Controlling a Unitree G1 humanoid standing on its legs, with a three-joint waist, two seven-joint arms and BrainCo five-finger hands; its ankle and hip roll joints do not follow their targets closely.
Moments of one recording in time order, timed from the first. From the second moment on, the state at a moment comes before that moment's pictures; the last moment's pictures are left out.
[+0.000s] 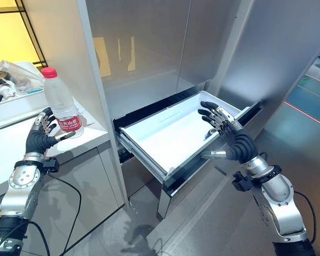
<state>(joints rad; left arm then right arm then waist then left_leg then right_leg) -0.21 0.67 0.09 0.30 -0.34 -0.18 0.09 -0.01 -0.60 -0.06 -0.35 0.50 -0.21 0.35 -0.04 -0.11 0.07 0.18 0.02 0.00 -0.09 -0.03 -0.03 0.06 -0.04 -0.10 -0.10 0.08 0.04</state>
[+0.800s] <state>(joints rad) -0.38 0.63 -0.04 0.42 -0.33 -0.16 0.12 -0.01 -0.60 -0.02 -0.36 0.50 -0.21 0.36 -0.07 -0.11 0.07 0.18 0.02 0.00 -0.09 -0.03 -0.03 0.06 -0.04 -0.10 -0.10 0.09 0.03</state>
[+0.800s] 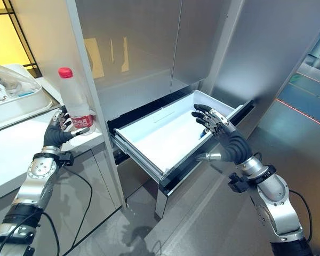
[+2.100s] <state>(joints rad) -0.55 0.60 -0.10 0.64 -0.41 -0.16 0.18 -0.04 -0.60 0.05 -0.36 0.50 -0.19 0.37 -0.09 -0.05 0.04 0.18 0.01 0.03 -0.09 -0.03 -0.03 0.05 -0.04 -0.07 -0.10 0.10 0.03</state>
